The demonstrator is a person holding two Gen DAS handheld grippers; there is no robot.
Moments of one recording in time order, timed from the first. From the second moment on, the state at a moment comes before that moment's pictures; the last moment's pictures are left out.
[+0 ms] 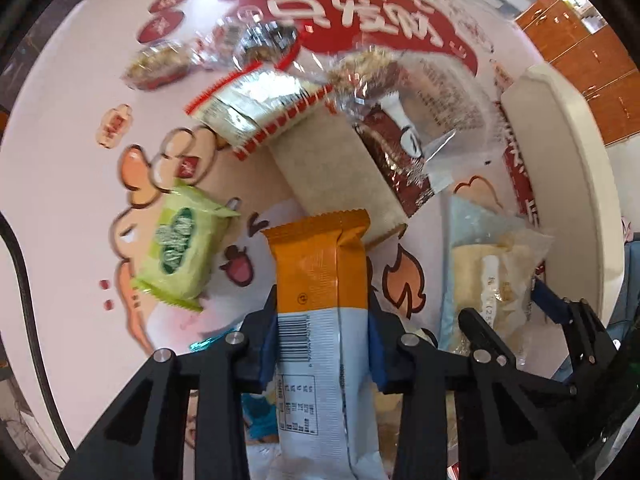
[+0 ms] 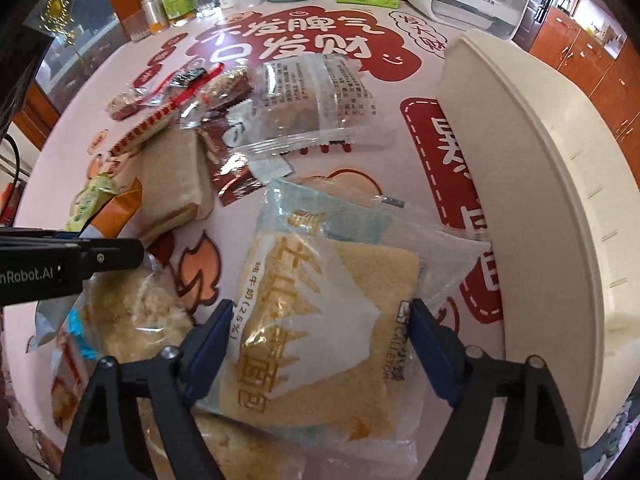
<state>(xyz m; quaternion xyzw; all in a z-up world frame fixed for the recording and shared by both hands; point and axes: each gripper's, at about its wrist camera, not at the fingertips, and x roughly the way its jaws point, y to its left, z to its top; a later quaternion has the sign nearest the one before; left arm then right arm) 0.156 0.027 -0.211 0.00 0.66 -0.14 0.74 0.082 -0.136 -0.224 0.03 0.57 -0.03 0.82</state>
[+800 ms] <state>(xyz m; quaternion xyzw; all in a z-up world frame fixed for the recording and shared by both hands) 0.124 -0.124 -0.032 0.03 0.49 -0.27 0.83 0.013 -0.289 -0.039 0.09 0.40 -0.12 0.90</state>
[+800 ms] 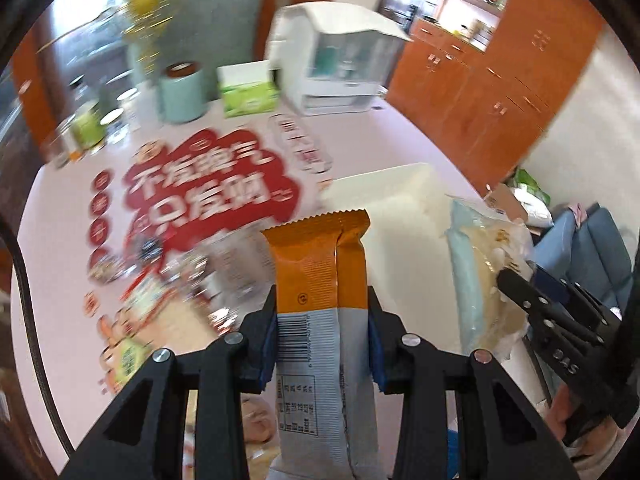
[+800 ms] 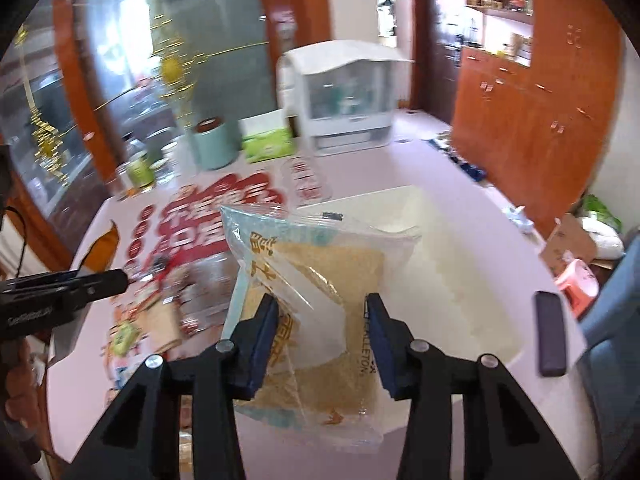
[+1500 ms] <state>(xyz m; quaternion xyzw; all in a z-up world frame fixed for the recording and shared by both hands) 0.139 -0.265 -0.082 -0.02 0.47 -0.21 0.86 0.026 -0.421 -0.087 0.03 0.46 -0.07 0.89</state>
